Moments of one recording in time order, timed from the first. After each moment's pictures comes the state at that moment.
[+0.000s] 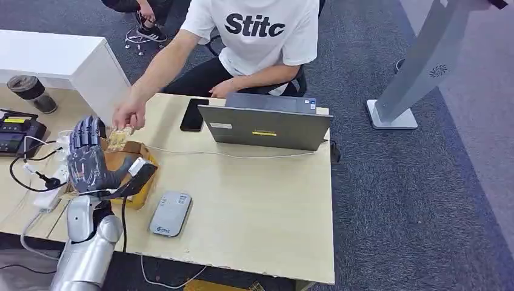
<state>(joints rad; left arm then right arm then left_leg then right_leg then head) -0.26 0.09 0.05 -1.26 -1.24 0.67 -0.05 -0.05 0.12 0.26 -0.18 0.22 -0.34 0.10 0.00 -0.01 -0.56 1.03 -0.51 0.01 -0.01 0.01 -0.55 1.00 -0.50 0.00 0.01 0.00</state>
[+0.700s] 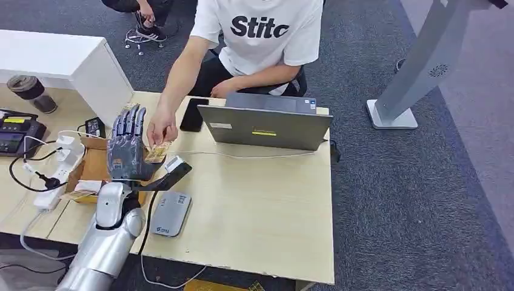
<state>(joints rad) -0.34 0.11 -0.17 -1.22 -1.29 0.61 0.02 -0.05 0.12 0.26 -0.18 0.22 -0.34 0.10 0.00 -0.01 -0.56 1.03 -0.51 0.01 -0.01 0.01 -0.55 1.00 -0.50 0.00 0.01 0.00</state>
